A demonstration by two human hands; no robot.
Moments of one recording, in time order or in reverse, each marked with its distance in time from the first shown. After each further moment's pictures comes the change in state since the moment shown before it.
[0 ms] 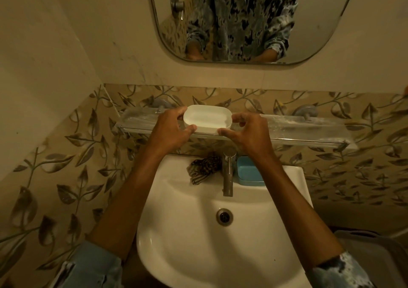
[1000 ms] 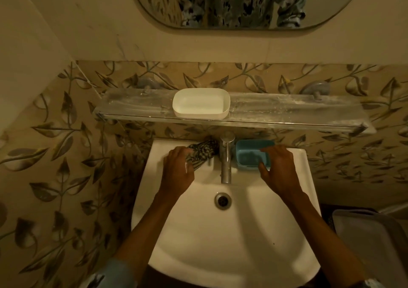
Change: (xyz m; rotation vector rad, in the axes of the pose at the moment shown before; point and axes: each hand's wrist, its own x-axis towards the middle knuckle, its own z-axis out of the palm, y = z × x) left_hand -0.085 -0.105 0.114 0.188 -0.060 -0.044; right_hand -0.074 0.165 0.005 -0.372 -0.179 0.063
